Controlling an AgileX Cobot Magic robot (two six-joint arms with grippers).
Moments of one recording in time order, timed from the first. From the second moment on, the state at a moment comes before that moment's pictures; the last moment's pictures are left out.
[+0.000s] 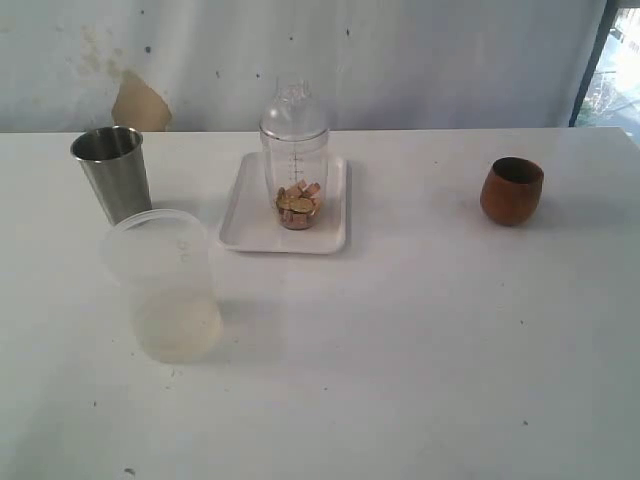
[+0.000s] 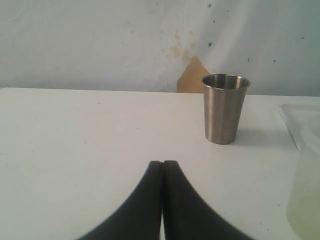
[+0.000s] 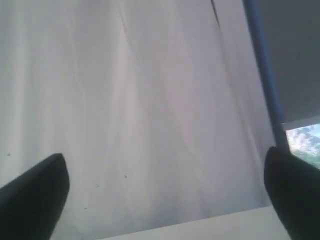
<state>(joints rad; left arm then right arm) 0.08 0.00 -0.01 0.04 0.21 -0.04 0.25 0.29 -0.46 -1.72 0.20 1.89</state>
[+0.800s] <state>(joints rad) 0.08 0.00 -0.01 0.04 0.21 -0.04 0.25 0.14 -0.40 -0.52 -0.12 1.68</state>
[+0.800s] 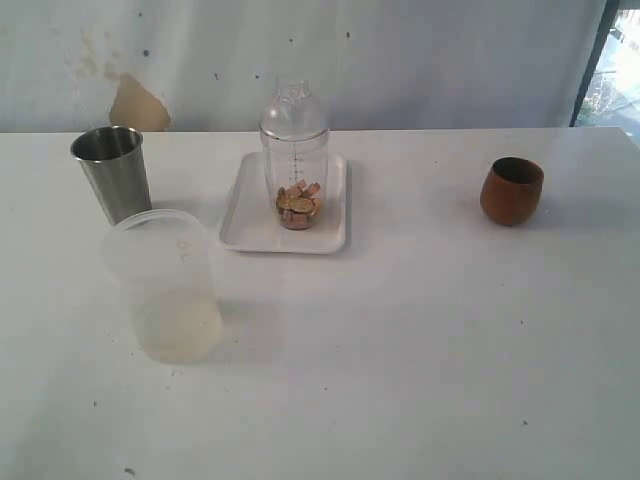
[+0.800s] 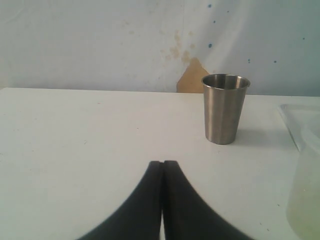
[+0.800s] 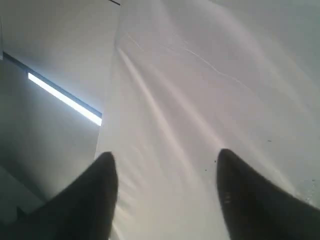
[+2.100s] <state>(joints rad) 0.08 0.00 -0.01 0.04 0.21 -0.04 0.15 0.00 -0.01 0.16 -0.15 -0.42</state>
